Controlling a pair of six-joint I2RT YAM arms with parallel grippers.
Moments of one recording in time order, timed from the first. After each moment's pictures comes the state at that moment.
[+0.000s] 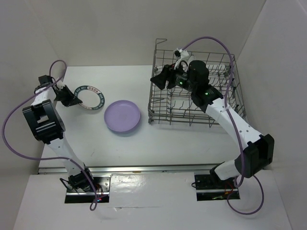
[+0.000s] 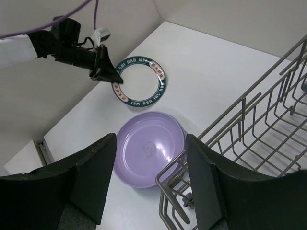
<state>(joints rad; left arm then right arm) 0.49 2.00 1.57 -0.64 0.52 -0.24 0.49 1.43 1.35 -0.02 -0.38 0.32</state>
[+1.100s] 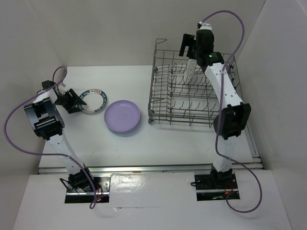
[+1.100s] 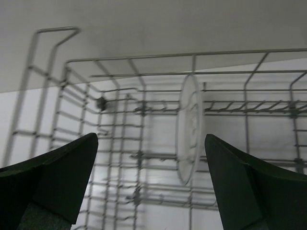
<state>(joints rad) 0.51 2.16 1.58 -0.65 0.55 -0.26 0.24 1.94 2.08 -0.49 0.12 0.26</state>
